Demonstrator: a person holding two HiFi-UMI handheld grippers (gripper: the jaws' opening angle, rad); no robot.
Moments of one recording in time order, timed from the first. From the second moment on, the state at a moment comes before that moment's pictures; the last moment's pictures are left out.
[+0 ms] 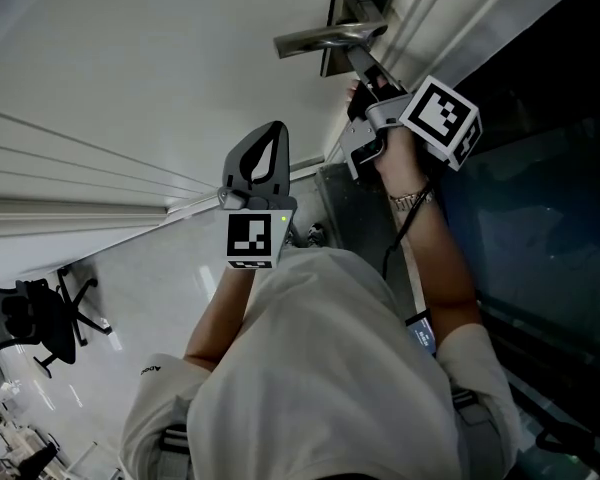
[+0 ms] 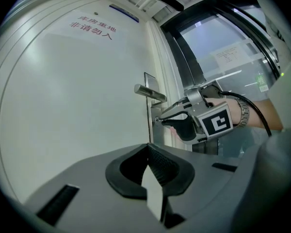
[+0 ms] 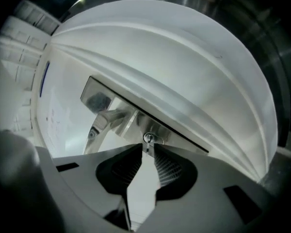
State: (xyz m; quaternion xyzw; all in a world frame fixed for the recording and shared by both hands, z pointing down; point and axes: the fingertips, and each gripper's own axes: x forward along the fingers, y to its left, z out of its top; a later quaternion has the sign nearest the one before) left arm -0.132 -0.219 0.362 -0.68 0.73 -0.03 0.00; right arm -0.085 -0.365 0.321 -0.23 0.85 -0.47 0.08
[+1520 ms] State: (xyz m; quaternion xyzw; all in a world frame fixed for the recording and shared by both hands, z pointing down) left arm -0.149 -0.214 0.363 -0.67 0.75 -0.03 0.00; right arm -0.099 -0.356 0.321 -0.35 0.78 0.44 -0.28
